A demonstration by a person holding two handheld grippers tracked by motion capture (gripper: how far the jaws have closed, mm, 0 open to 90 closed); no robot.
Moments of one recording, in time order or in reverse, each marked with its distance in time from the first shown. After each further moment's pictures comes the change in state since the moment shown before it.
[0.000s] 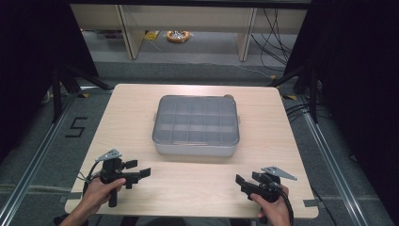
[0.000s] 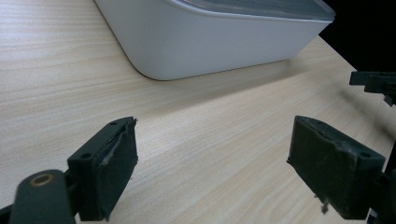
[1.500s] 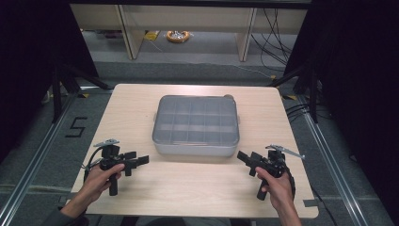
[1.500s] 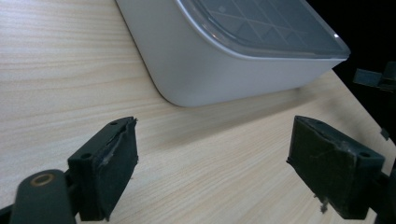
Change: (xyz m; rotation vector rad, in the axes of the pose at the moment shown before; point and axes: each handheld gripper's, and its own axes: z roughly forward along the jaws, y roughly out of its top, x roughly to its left) left arm 0.024 0.027 0.006 0.005 -0.010 -0.107; right arm -0.019 0.059 0.016 -0.087 0.163 0.175
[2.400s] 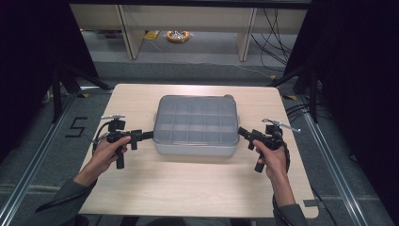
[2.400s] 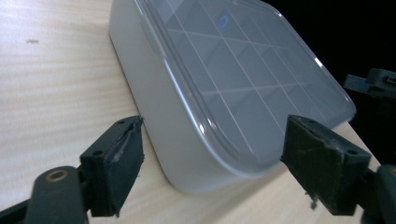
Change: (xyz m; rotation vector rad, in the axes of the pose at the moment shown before) left arm 0.013 0.072 0.029 -0.018 0.008 -0.028; right arm -0.008 0.063 0.039 -0.043 -0.080 -0.016
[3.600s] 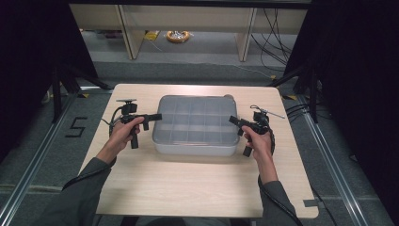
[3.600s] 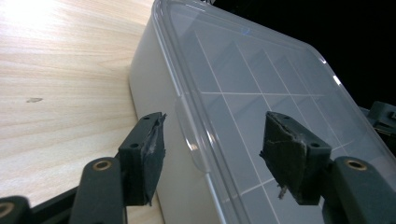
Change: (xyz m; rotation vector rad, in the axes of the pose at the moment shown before) left arm 0.022 0.045 0.059 -0.024 0.055 -0.087; right arm -0.002 0.020 0.065 0.033 0.015 0.094
